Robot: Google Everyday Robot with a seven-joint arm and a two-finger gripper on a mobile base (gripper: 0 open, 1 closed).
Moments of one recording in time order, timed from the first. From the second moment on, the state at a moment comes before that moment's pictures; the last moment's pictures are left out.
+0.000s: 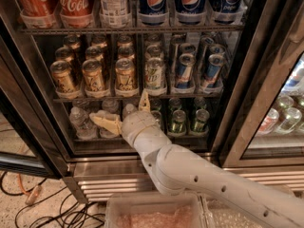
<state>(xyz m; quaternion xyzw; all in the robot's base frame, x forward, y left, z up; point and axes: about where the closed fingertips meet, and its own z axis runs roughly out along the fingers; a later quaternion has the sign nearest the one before) 0.586 0.070 0.820 -0.19 0.67 0.18 0.70</state>
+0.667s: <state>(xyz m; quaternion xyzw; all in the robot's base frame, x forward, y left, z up) 0.598 0.081 0.811 -0.18 0.66 0.17 0.71</state>
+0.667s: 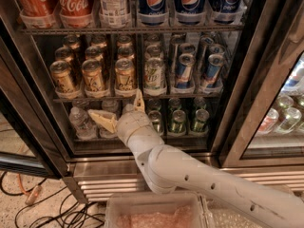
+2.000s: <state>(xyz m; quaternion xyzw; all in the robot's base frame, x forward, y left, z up) 0.648 0.061 0.829 -0.14 0.65 0.10 0.74</state>
